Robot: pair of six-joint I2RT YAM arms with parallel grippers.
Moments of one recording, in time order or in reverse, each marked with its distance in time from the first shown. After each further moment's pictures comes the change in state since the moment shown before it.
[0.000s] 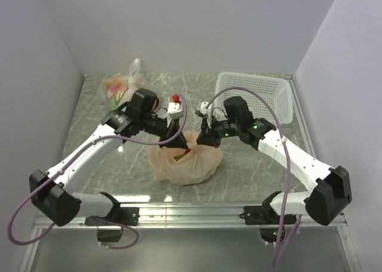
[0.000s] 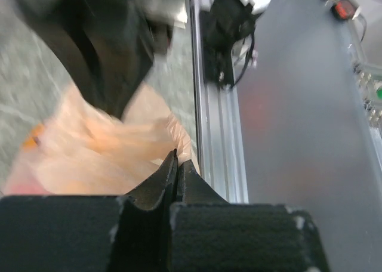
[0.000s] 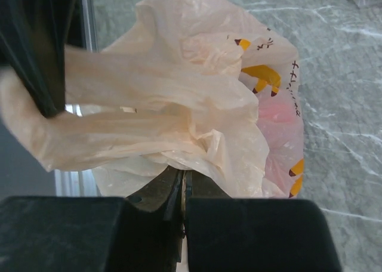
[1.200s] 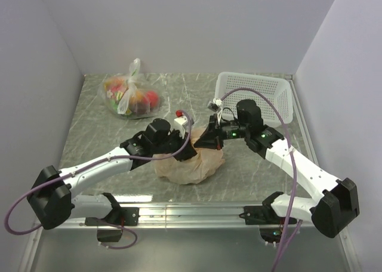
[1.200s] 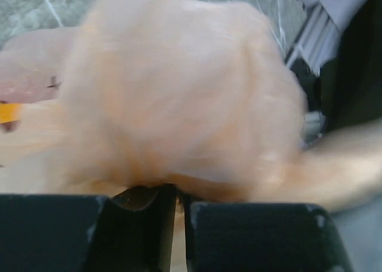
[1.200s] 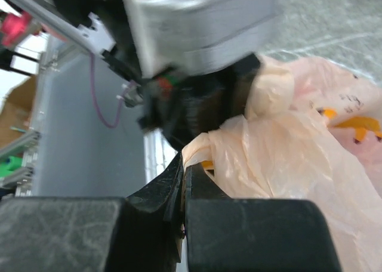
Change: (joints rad) left arm -0.233 -0.076 -0.452 0.568 -0.653 -0.626; right arm -0.049 -0.117 -0.141 0.299 -0.219 0.488
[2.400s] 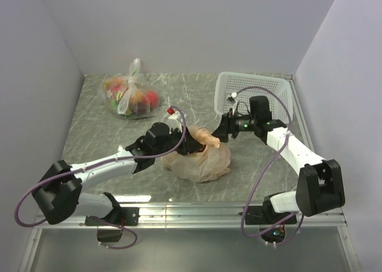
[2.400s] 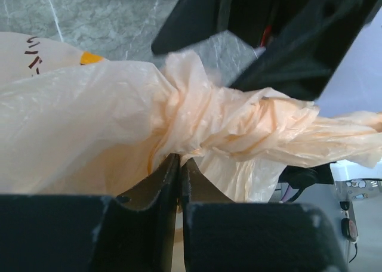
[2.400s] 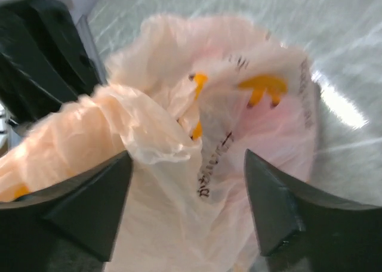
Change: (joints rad) left arm -0.008 0.062 -0.111 0.372 -0.152 -0.351; right arm -0.317 0.177 -0.031 -0.063 -0.029 -0.078
